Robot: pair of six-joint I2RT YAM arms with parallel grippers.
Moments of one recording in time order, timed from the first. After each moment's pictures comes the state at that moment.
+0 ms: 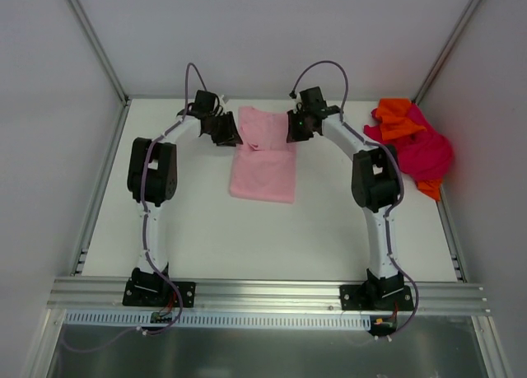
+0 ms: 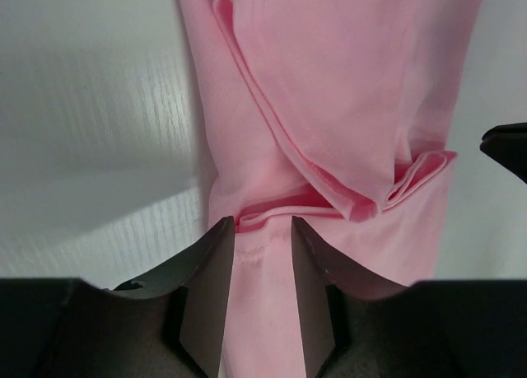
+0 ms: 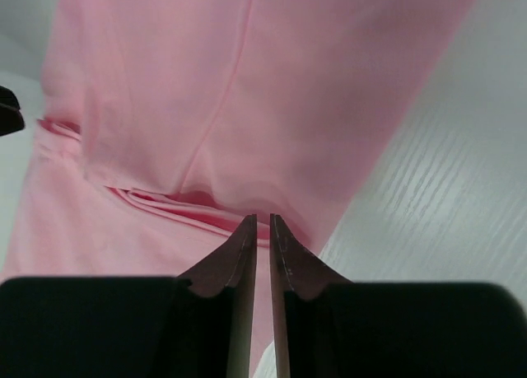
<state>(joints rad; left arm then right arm) -0.22 2.24 1.73 -0.44 0.44 -0.42 0.38 2.27 1.89 -0.55 -0.21 0.19</state>
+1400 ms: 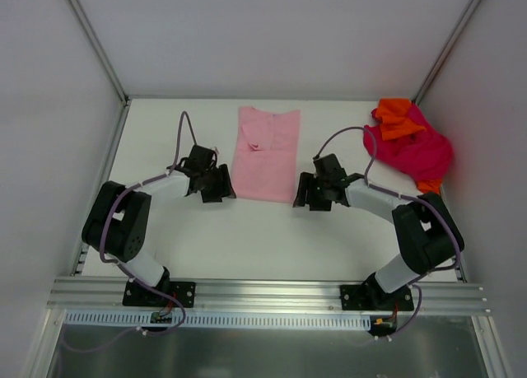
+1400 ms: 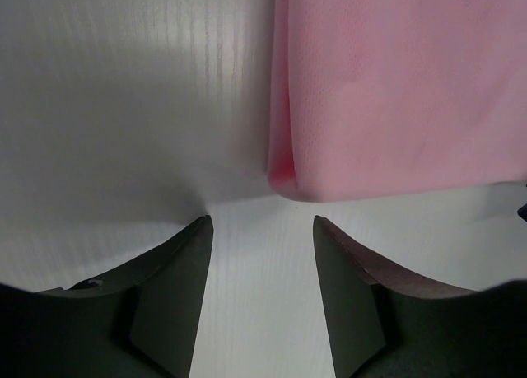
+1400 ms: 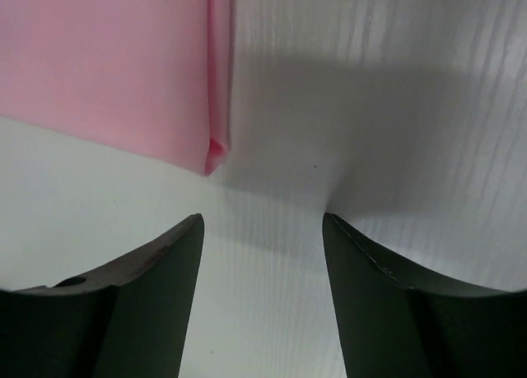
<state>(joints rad) -0.36 1.61 0.84 -0.27 0.21 -0.57 0.51 1.56 0.82 -0.30 -0.14 0.59</state>
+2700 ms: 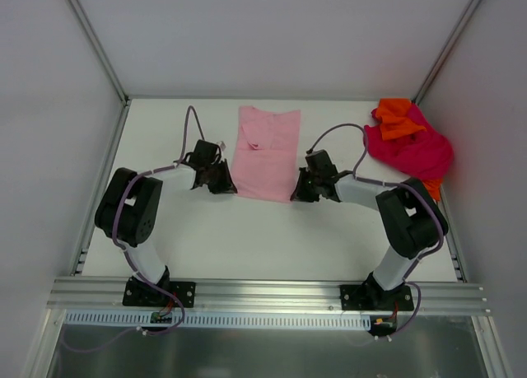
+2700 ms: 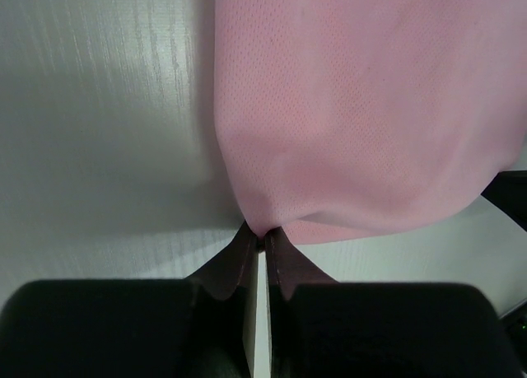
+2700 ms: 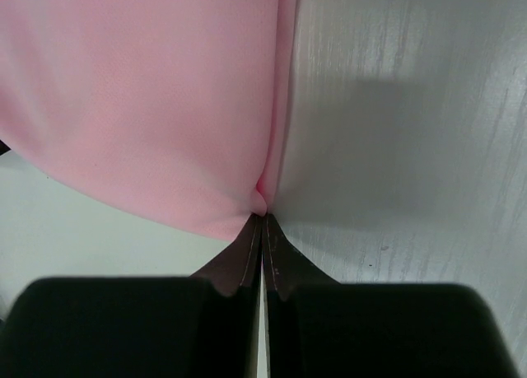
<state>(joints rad) -0.35 1.76 0.94 -0.17 0.28 -0.54 0.53 1.72 0.89 -0.13 -0.14 0.66</state>
